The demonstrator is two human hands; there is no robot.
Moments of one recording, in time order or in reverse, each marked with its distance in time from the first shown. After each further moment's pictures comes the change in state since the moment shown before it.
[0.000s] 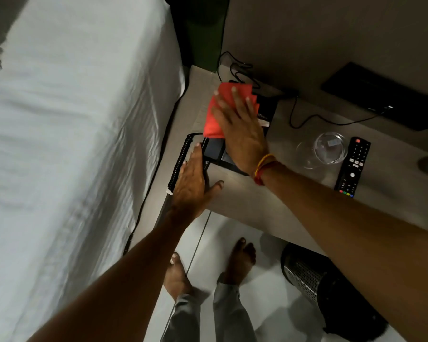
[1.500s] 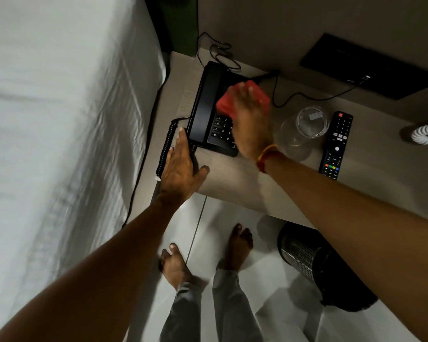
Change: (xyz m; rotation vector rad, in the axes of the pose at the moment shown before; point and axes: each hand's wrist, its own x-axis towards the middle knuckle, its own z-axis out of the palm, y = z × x) left_hand -0.006 0.010 -0.006 0.015 -0.031 -0.038; right_hand -0.048 0.023 0.008 0.272 0.172 0.329
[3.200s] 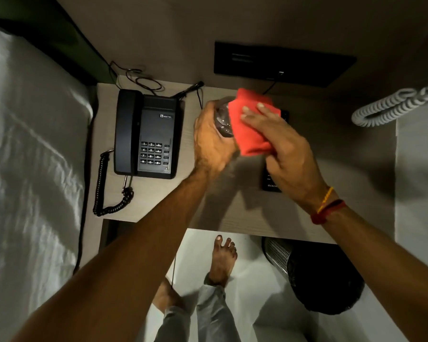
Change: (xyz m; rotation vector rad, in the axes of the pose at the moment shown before) left_hand 0.092 0.203 0.130 -0.273 0.174 0.199; right_hand -0.093 0.153 -0.141 0.355 0.068 -0.025
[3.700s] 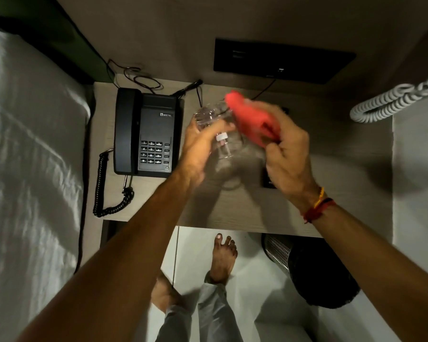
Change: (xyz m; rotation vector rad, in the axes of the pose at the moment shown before) left_hand -0.005 0.012 -0.039 -0.765 -0.246 -0.502; right_hand 0.005 -0.019 0.013 0.309 0.144 0.162
